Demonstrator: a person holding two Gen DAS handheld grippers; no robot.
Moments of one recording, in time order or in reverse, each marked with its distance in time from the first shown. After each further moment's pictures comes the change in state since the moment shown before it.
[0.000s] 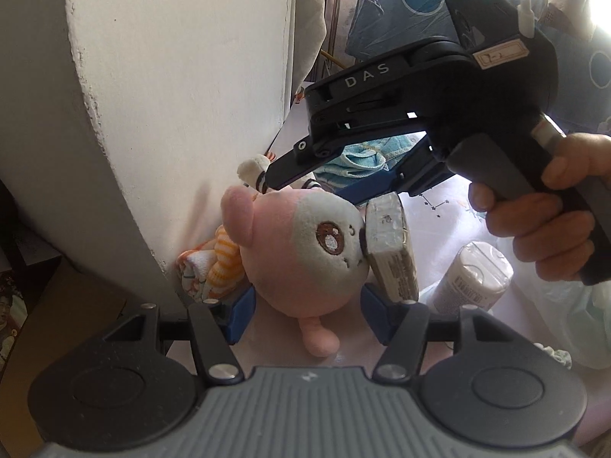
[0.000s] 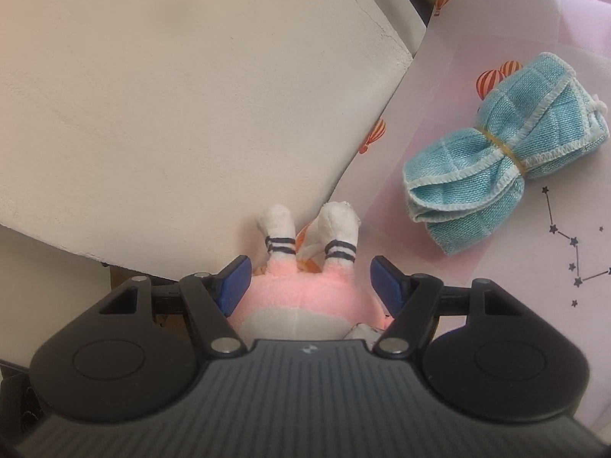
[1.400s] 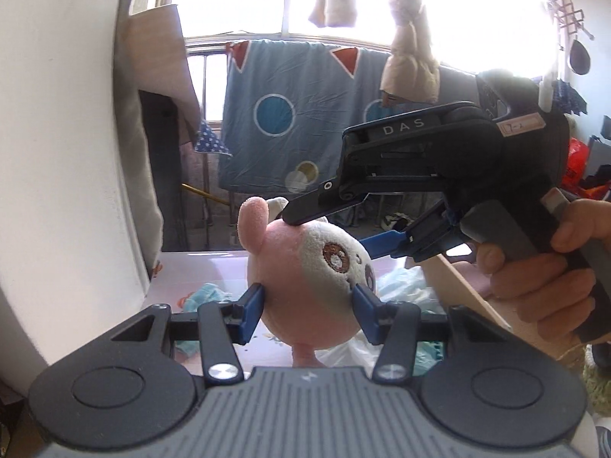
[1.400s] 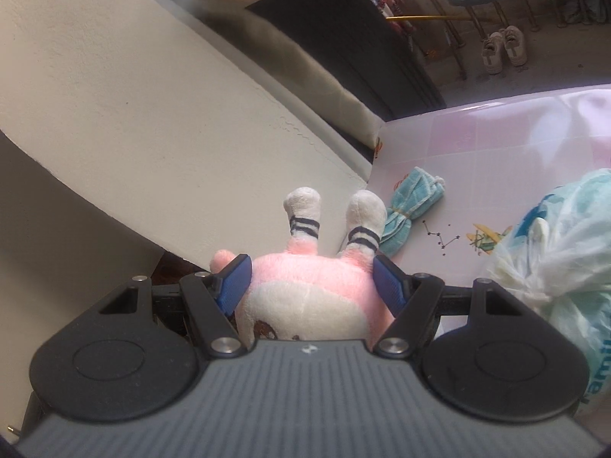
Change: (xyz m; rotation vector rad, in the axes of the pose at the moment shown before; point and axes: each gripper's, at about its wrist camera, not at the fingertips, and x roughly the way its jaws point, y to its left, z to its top) left arm -0.195 -0.153 -0.017 0.257 -0.379 -0.282; right arm -0.313 0.041 -0.152 0.163 -0.495 -0.051
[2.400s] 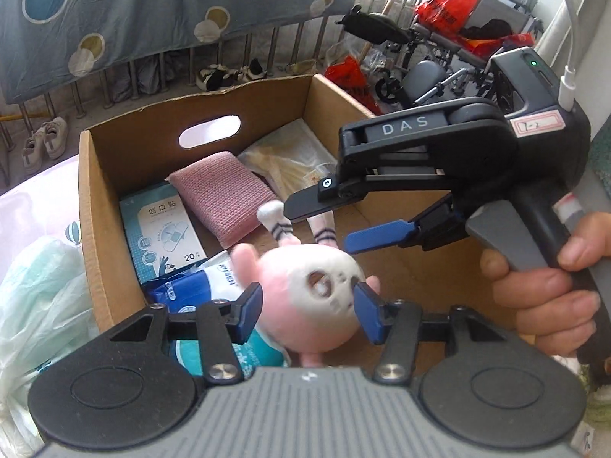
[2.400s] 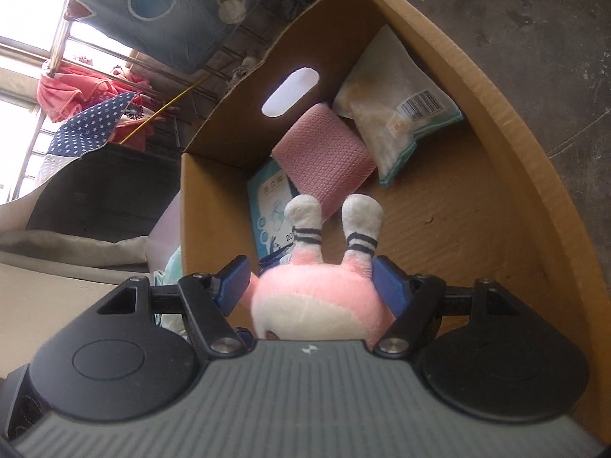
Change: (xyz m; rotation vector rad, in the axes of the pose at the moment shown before) left arm 0.278 -0.274 0.019 0.190 0.532 -0.419; right arm -0.191 -0.377 -0.025 0.590 -0.122 -0.351
